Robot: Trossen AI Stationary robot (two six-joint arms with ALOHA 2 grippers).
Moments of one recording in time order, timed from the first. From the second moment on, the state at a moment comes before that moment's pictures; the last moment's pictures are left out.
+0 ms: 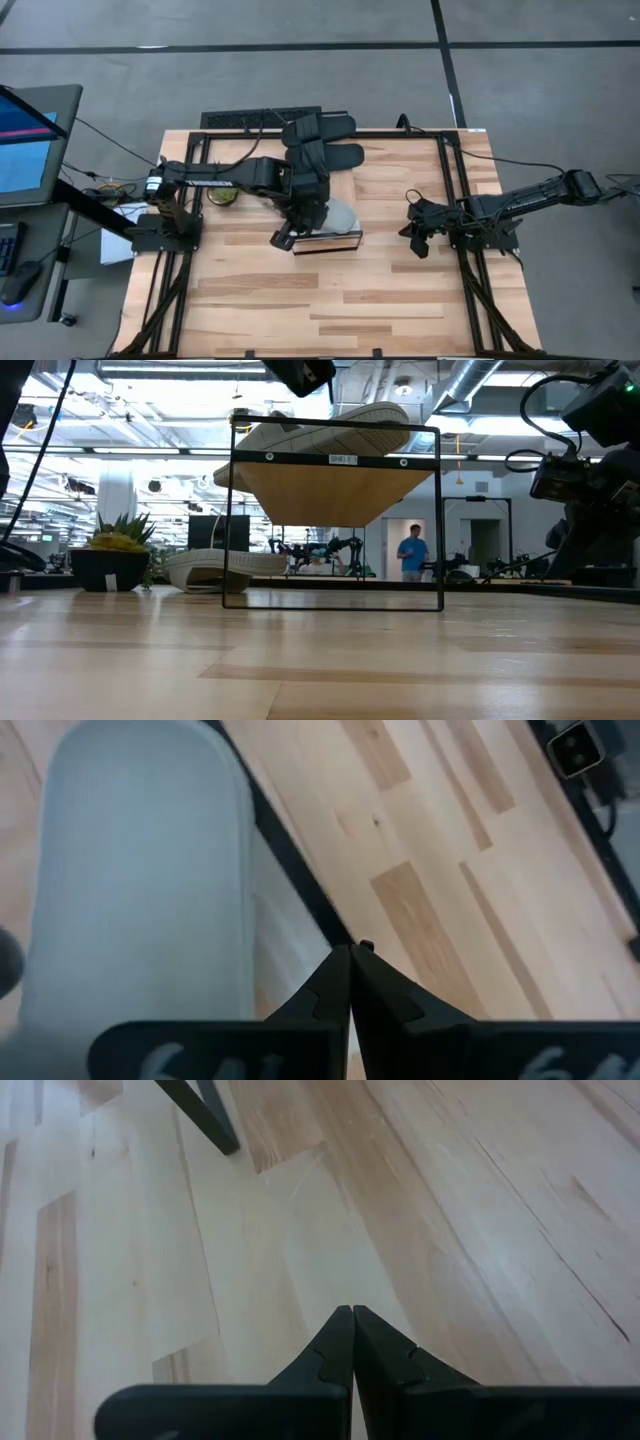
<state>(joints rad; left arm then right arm) -0.04 1.82 1.89 -1.23 0.23 0.38 0.15 0.68 0.16 -0.31 0.05 0.52</state>
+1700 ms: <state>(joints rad) -0.08 1.90 2.14 -1.57 0.00 0.36 0.15 0.68 0.16 -0.32 0.05 0.51</state>
